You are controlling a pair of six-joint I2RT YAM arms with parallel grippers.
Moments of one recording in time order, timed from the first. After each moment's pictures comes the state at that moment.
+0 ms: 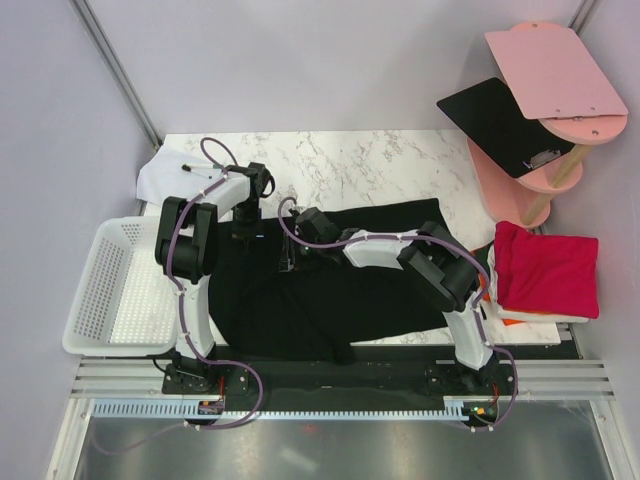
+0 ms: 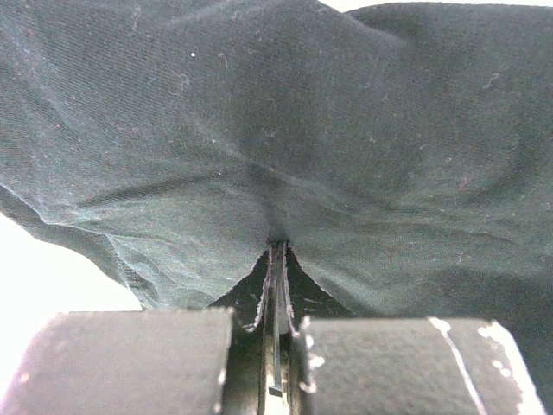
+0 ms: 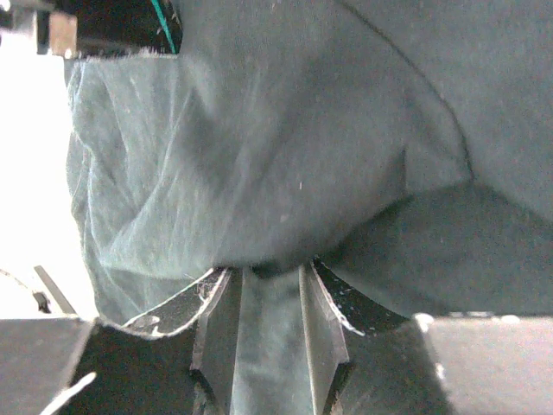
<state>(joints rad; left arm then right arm) -0.24 2.12 1.56 -1.06 -0.20 -0.32 0.87 2.09 1.31 0.04 -0.23 0.70</state>
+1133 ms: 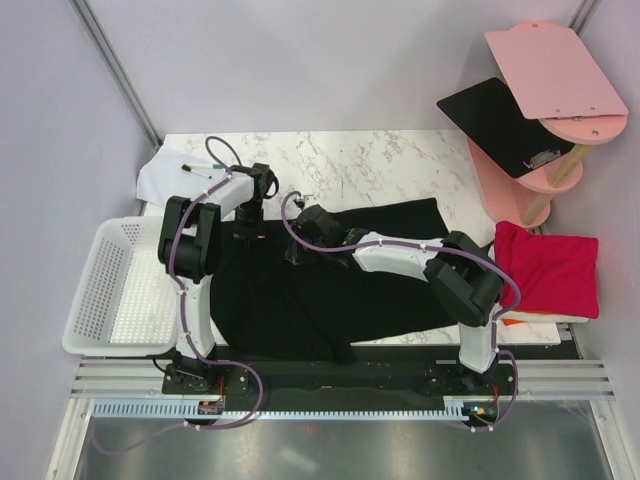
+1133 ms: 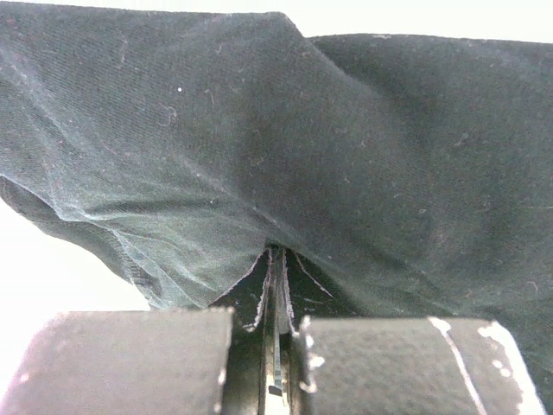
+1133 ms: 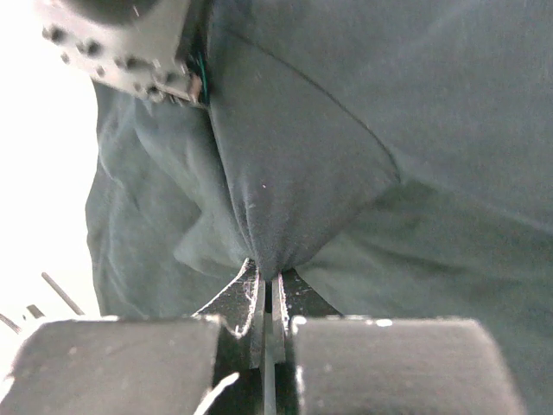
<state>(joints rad) -0.26 2.13 1.58 -1.08 -0.24 -0.32 0.91 1.92 1.28 0.01 0.01 0.68</state>
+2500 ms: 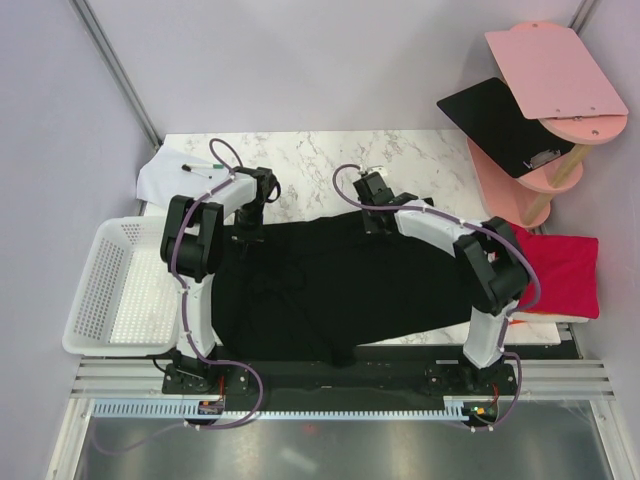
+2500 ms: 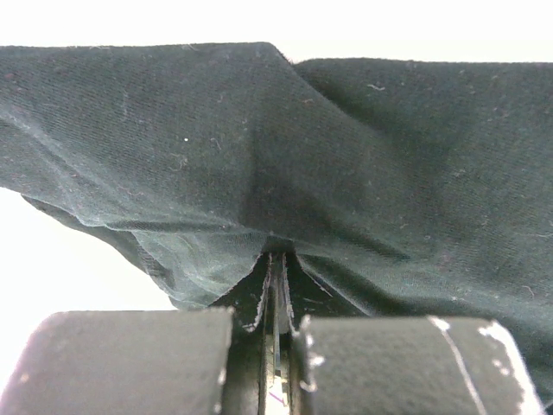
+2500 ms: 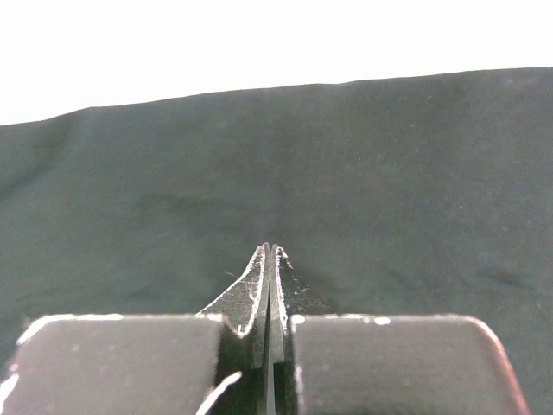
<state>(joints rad) -0.27 2.15 1.58 -1.14 -0.29 -0.32 0.57 1.83 1.27 -0.37 0.34 0.33</state>
